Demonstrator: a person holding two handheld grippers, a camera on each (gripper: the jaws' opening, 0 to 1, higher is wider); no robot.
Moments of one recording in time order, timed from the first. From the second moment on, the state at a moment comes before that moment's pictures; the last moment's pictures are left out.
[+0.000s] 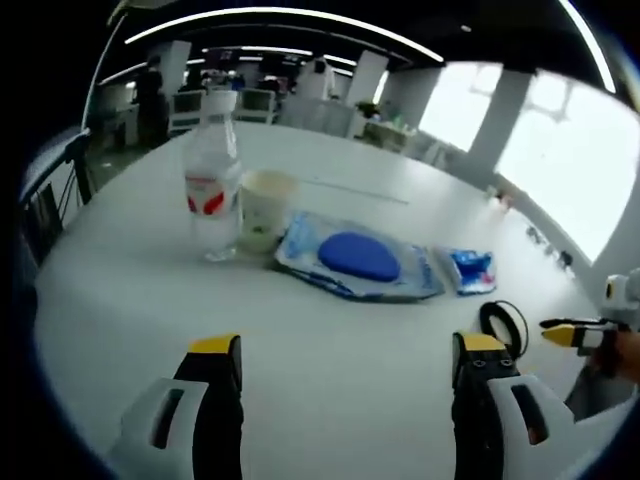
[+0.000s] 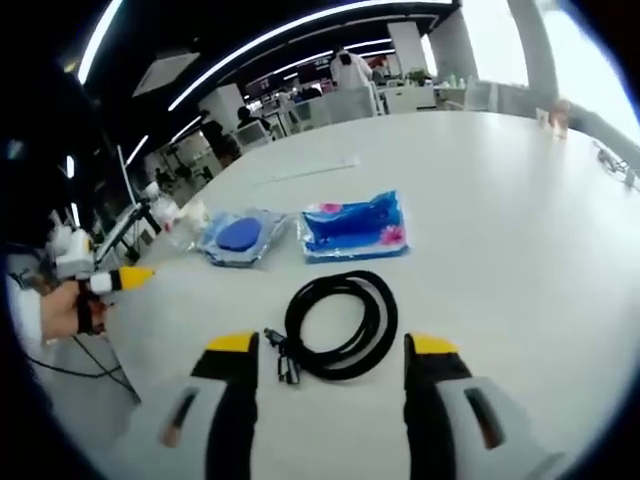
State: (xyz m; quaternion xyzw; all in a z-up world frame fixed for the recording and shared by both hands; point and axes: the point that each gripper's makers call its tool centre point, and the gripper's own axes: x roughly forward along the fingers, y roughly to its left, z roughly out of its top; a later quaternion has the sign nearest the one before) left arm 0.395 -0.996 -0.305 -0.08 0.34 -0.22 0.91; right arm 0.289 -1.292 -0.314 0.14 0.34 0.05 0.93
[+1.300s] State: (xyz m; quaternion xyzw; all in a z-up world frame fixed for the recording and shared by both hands) left arm 0.428 -0.984 -0.322 -0.07 0.35 -0.26 0.90; right arm 0.295 -1.259 -0.304 0.11 0.36 0.07 0.93
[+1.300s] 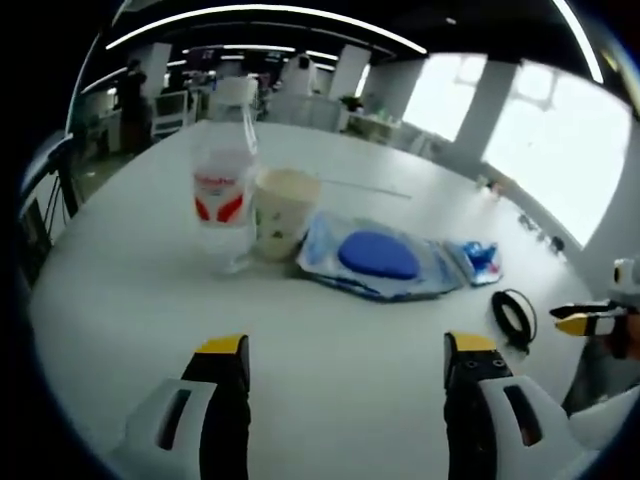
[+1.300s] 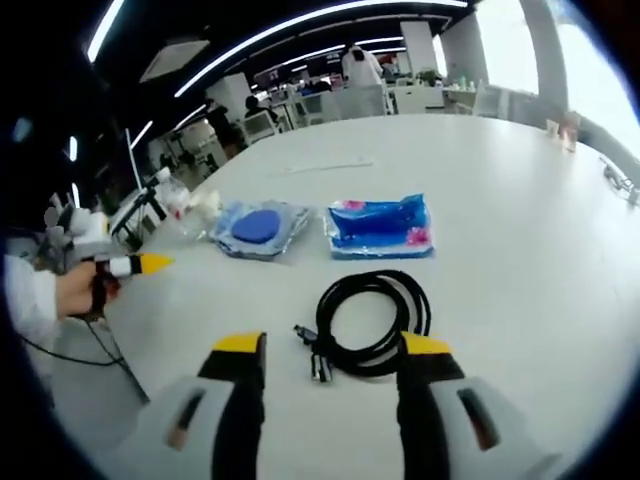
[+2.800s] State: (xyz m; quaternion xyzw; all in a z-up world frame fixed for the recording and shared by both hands) left arm 0.515 -1.017 -0.356 -0.08 0.35 -0.24 0.90; right arm 0.437 -1.178 -0.351 0.13 0.38 0.13 0.90
